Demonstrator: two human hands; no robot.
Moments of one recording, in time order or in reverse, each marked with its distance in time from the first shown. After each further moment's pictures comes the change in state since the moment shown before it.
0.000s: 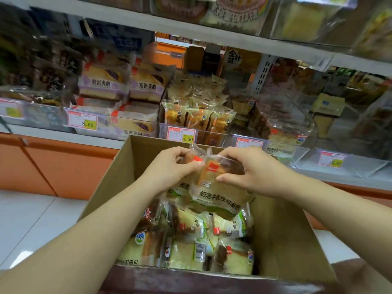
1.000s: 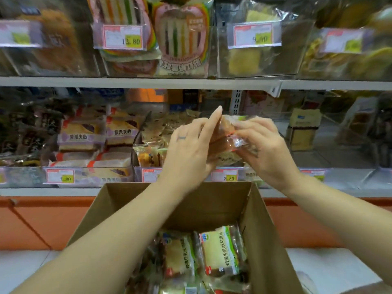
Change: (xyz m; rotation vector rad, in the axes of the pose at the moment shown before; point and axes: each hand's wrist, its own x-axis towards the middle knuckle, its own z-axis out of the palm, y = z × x) left_hand 0.053 0.115 0.052 0.809 0.424 0.817; right_hand -0.003 0.085 -0.063 -0.199 0.827 -0.244
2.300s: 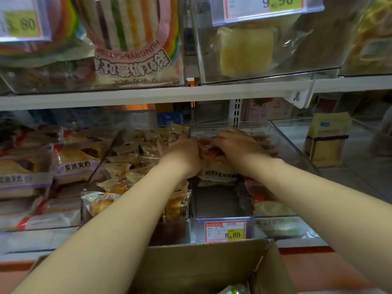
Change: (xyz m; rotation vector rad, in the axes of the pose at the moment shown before) left_hand 0.130 -0.082 0.141 0.134 -0.688 -0.449; right_hand 0.077 0.134 0.122 -0.221 -0.617 0.213
